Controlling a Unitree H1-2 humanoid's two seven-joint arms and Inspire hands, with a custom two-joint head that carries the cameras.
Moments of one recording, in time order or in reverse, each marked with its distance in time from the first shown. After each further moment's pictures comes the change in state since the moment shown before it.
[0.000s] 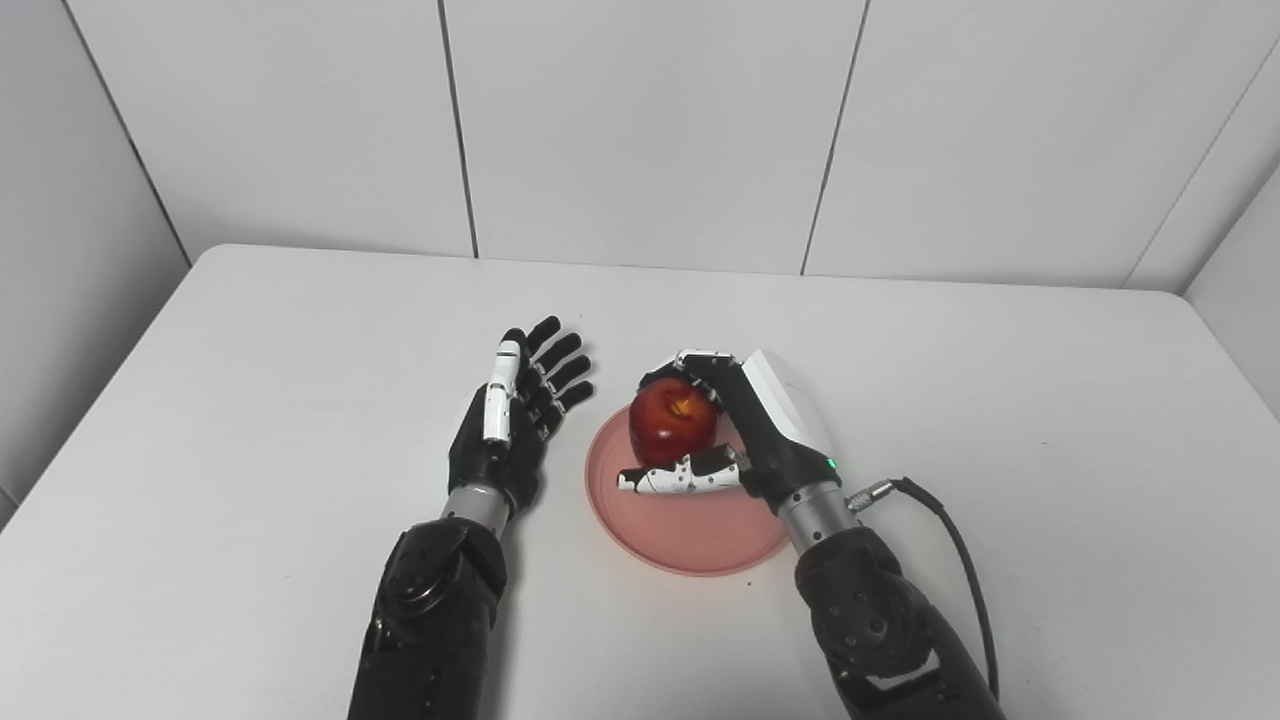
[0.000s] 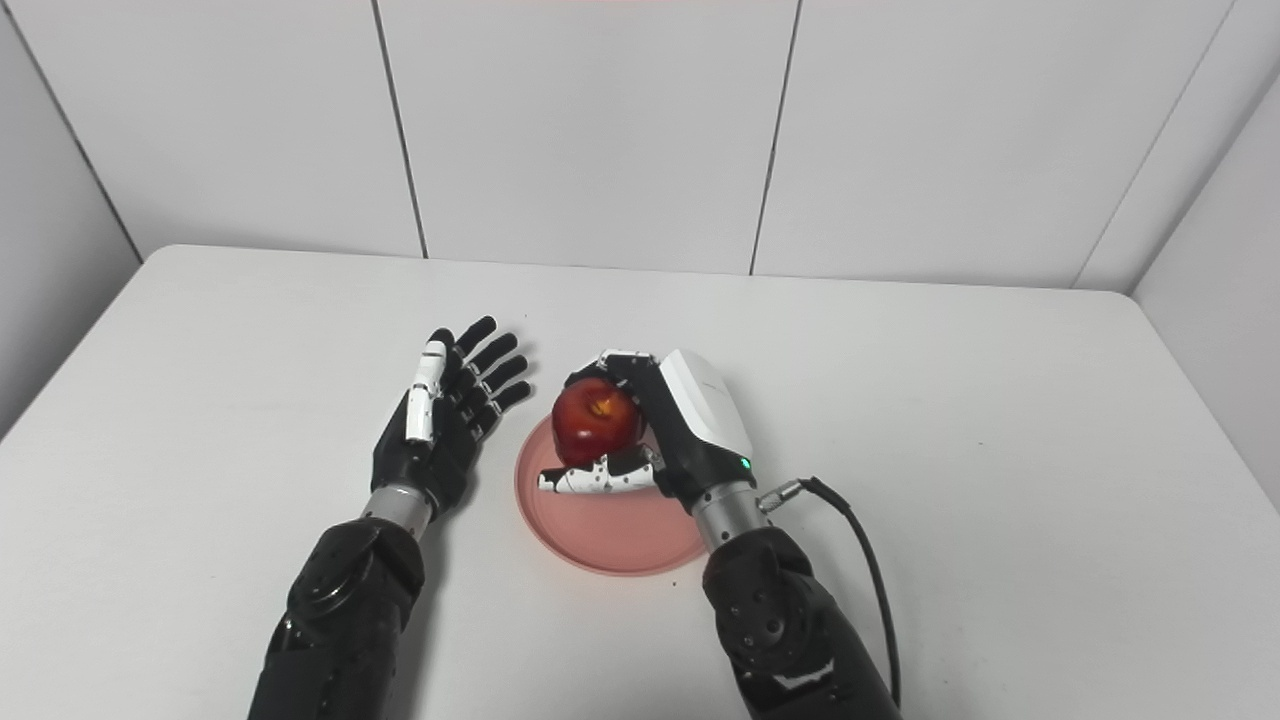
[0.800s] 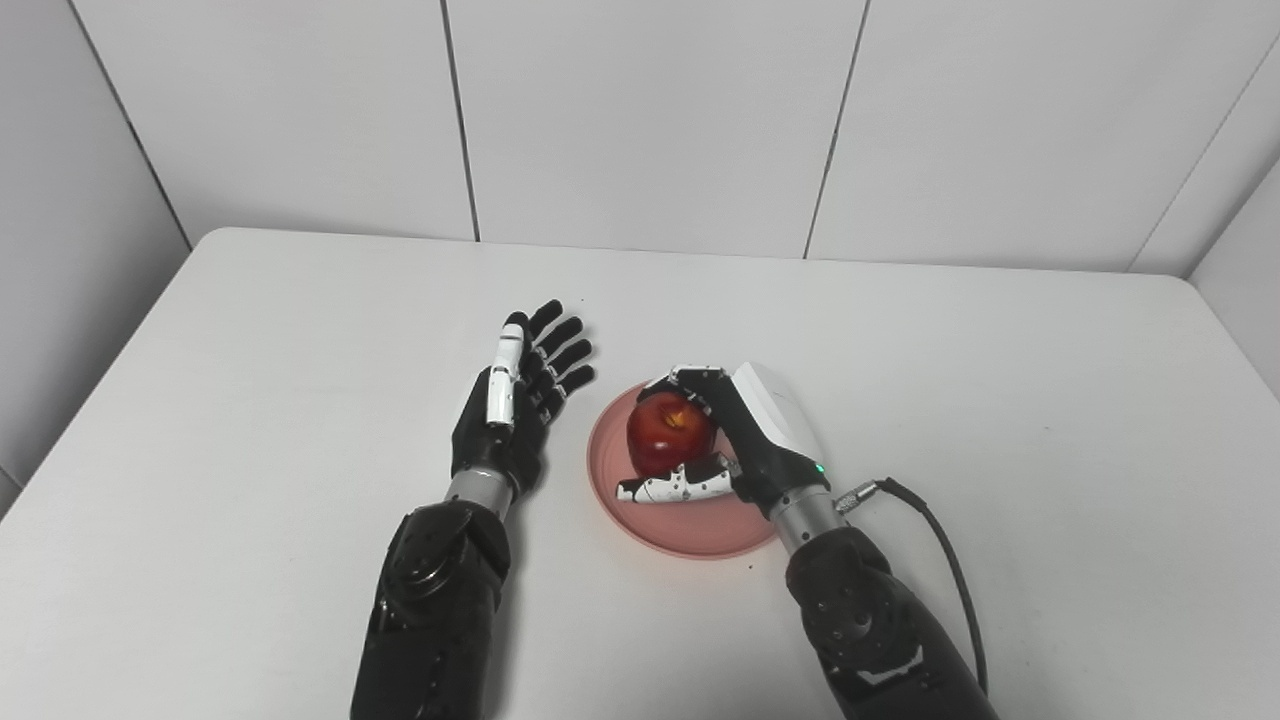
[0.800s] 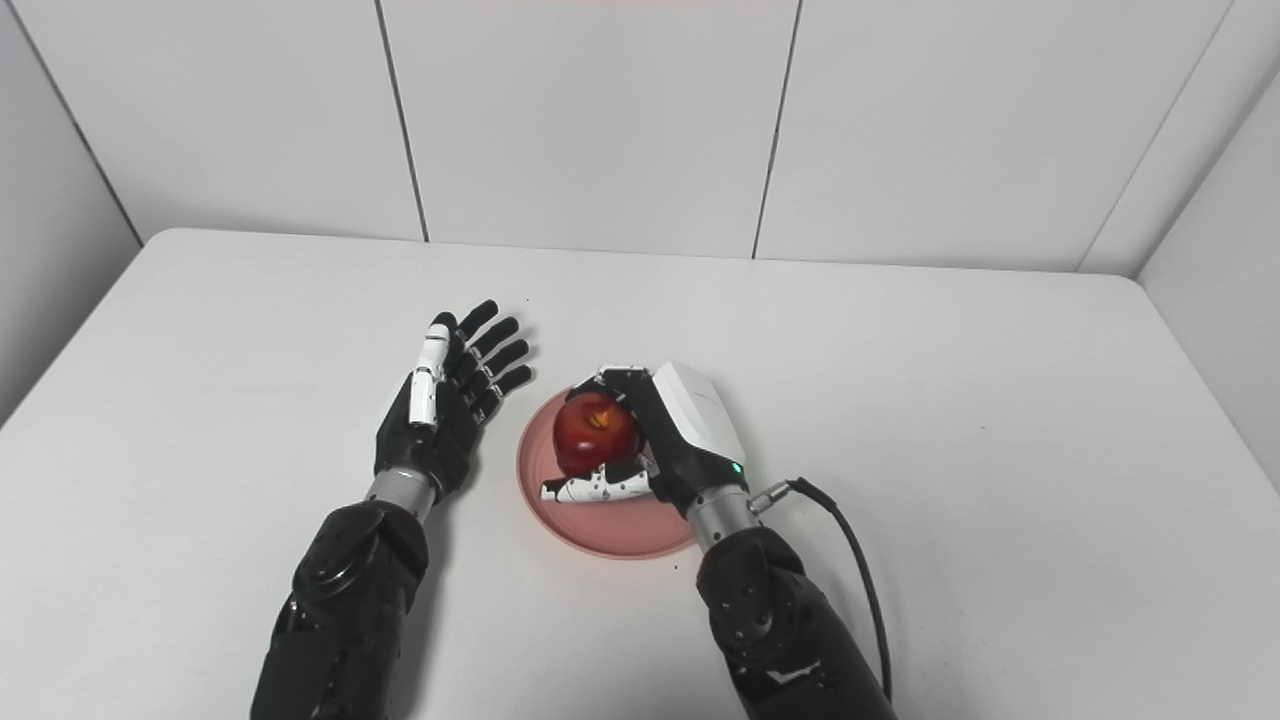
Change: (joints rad) left arm 0.000 -0.002 -0.005 -0.003 0.006 -0.001 0.010; right arm 0.005 0.000 0.017 0.085 -0.022 -0.007 0.000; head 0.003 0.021
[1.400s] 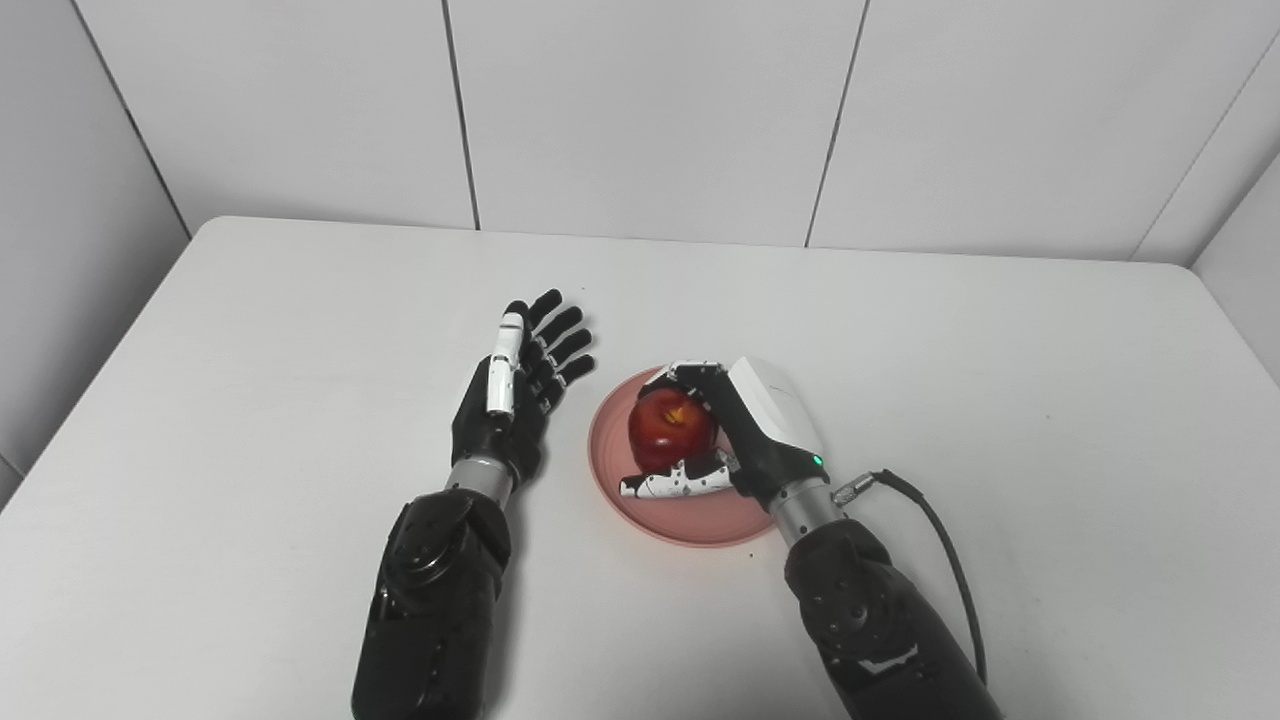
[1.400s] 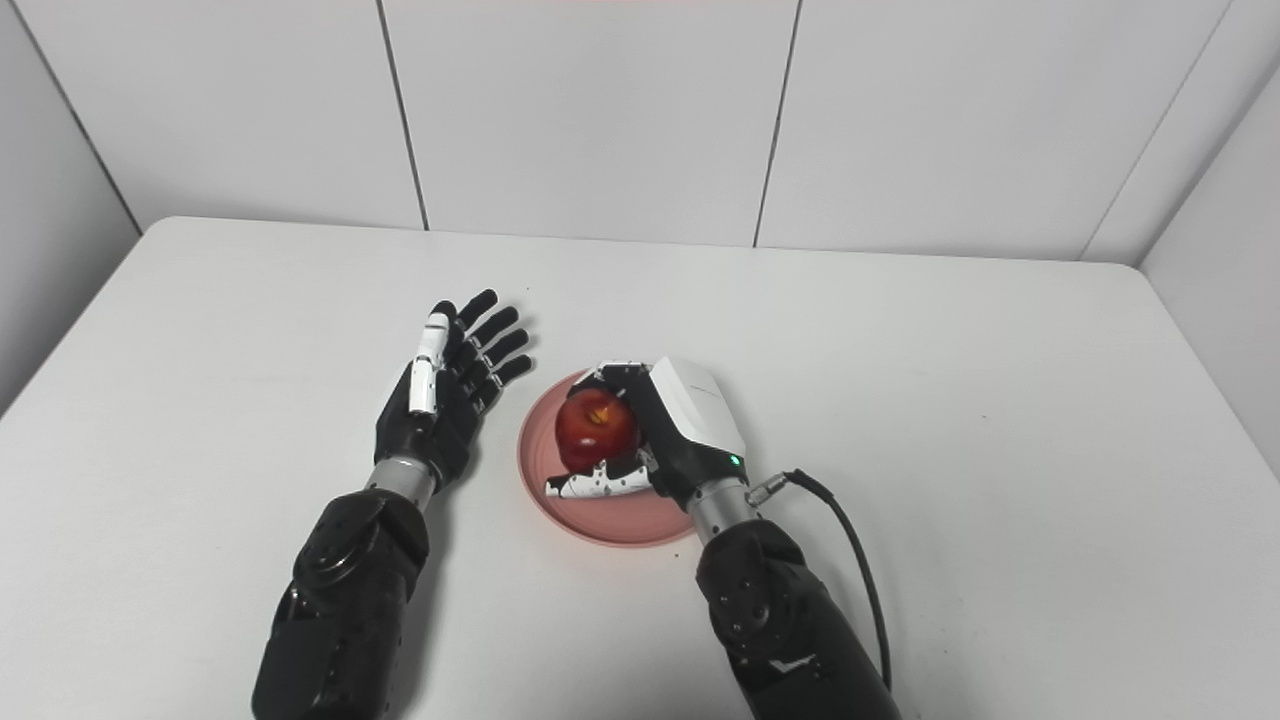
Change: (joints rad) left arm 0.001 0.000 -0.001 -0.008 0.000 0.011 0.003; right arm 0.000 -0.005 0.007 0.007 -0.048 -0.019 -0.008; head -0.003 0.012
